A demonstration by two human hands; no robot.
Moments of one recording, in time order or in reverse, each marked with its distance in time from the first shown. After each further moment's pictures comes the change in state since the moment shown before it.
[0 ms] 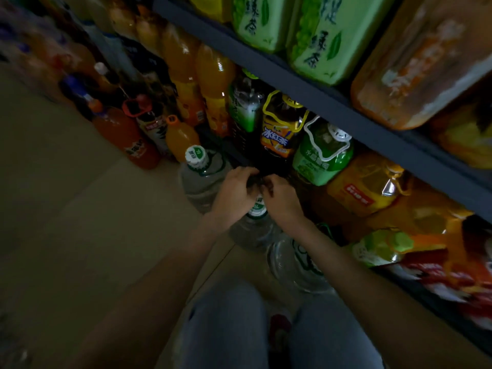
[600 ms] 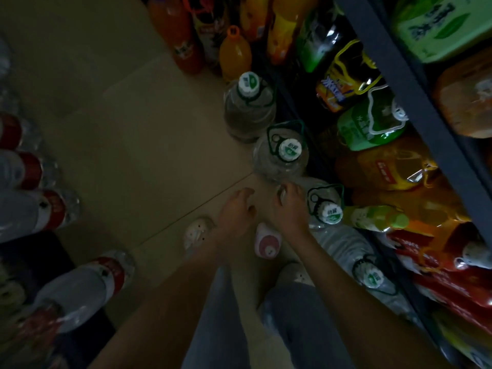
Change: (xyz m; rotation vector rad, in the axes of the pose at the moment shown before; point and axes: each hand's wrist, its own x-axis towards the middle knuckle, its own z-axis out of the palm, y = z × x) left_hand -0.175 0.026 -0.009 -0.271 -0.252 -0.693; right_hand -0.126 -0.018 0.013 -0.128 -0.211 0.161
